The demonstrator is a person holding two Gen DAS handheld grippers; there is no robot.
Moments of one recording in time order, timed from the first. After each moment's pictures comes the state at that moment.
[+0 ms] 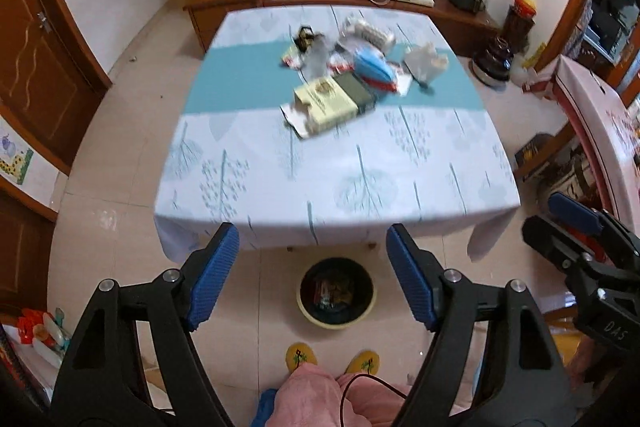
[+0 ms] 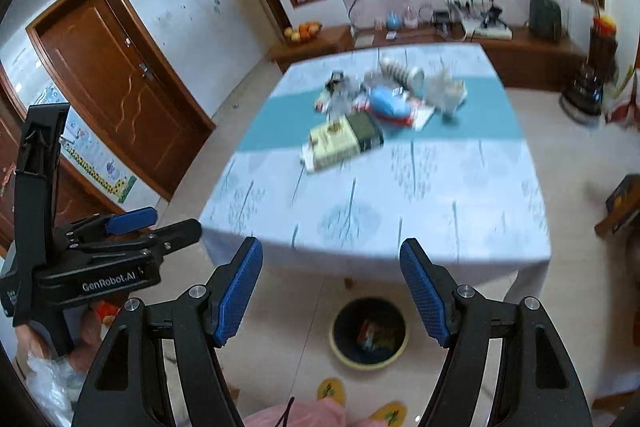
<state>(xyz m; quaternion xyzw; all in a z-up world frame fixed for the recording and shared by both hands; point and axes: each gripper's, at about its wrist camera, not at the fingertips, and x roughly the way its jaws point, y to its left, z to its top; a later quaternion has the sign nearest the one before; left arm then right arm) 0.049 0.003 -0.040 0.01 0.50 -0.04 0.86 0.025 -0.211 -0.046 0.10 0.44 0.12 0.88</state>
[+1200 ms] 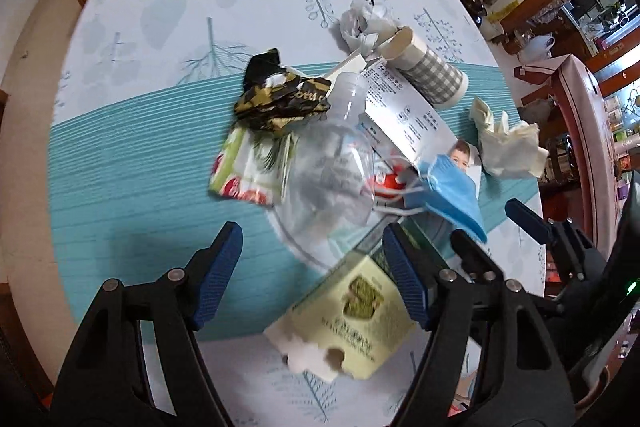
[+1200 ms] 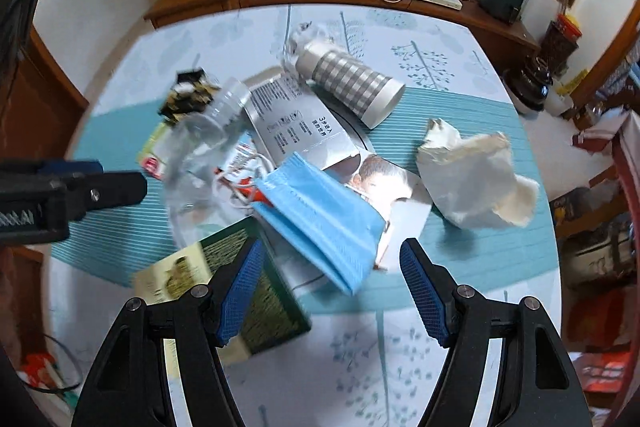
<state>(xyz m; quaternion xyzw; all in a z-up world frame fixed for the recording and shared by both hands) 0.497 -0.009 -0.223 0.00 0.63 -0.19 0.76 0.437 -0.163 -0.227 -0.01 0.56 -0.06 0.83</state>
